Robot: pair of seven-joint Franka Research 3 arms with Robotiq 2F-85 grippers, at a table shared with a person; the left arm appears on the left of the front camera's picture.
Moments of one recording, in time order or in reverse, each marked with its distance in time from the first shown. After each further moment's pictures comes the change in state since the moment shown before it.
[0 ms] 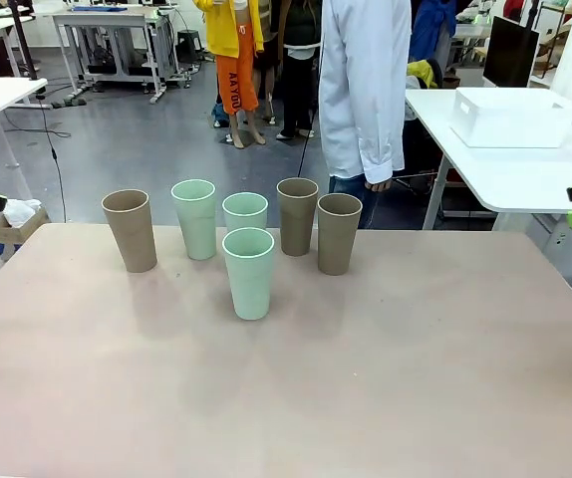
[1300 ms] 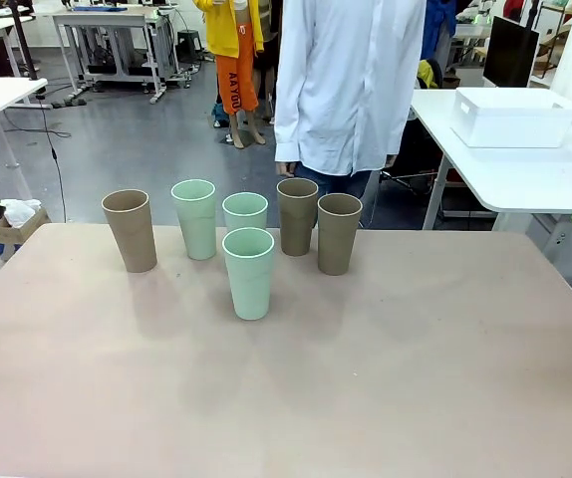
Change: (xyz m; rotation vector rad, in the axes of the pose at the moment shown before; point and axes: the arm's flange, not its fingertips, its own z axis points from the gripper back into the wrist) left arm -0.005 -0.002 0.000 -0.023 0.021 0.002; right arm 0.000 0.005 0.006 -0.018 0.025 -0.009
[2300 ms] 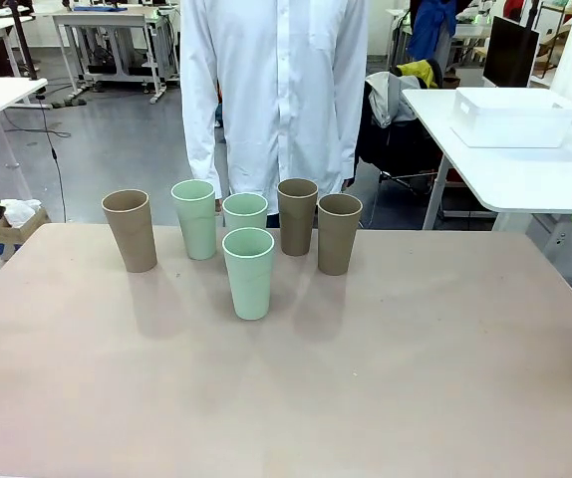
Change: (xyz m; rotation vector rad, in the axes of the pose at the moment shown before) left arm -0.001 0.000 0.000 -0.001 0.000 0.000; right arm -0.001 0.001 0.000 0.000 0.000 -0.001
